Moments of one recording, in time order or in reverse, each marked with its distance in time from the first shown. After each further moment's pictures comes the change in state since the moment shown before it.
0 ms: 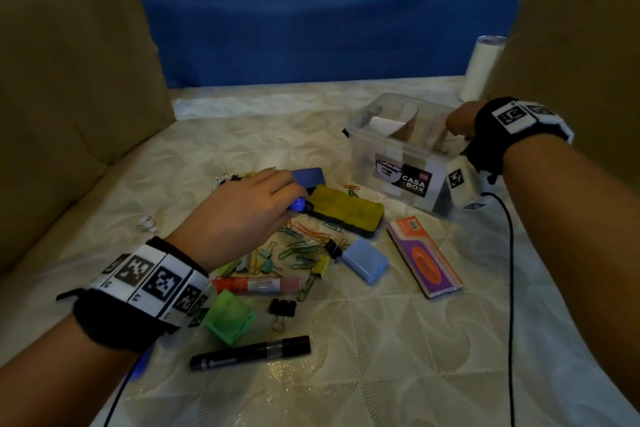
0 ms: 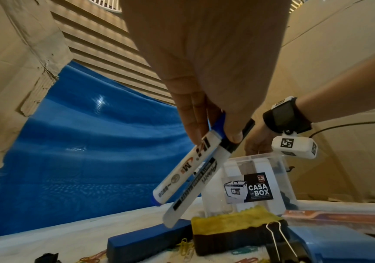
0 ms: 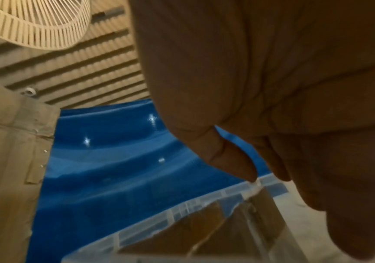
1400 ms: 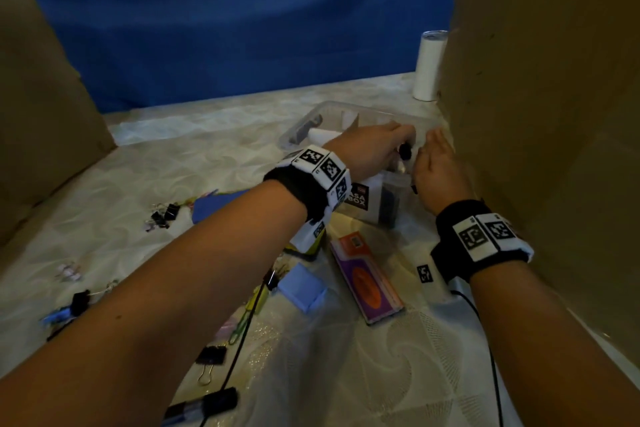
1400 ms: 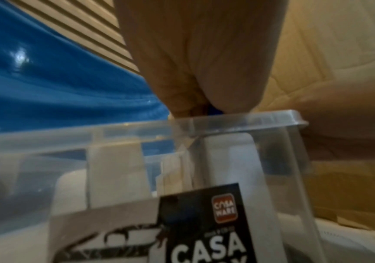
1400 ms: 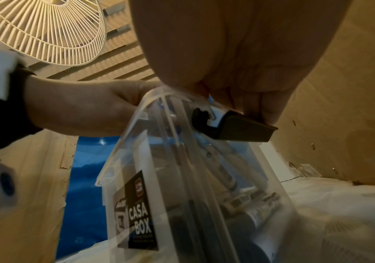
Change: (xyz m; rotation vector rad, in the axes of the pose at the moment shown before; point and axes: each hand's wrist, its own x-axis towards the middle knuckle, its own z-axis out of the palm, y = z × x) left_hand 0.266 0.084 0.053 -0.380 -0.162 0.137; right_hand 0.006 0.108 0.038 0.141 0.315 -0.216
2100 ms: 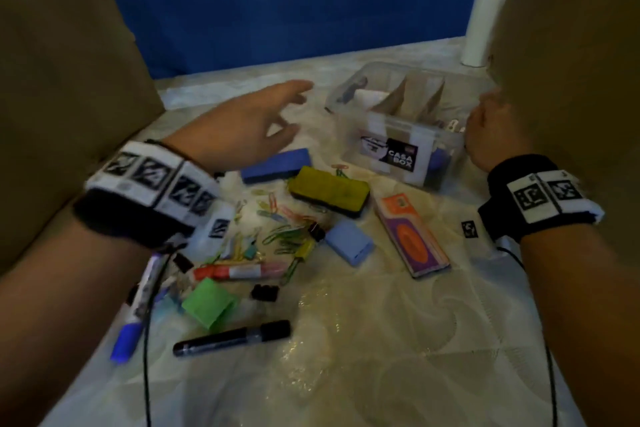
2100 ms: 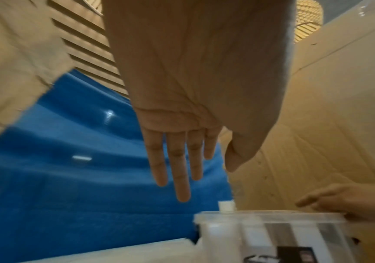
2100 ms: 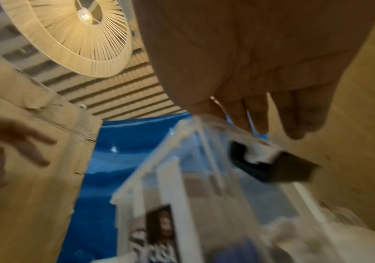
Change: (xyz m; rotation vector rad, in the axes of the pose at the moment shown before) left_hand -0.204 -0.035 -0.074 -0.023 0.064 -0.384; right_hand -0.009 -0.013 -0.001 -0.139 0.091 -0.050
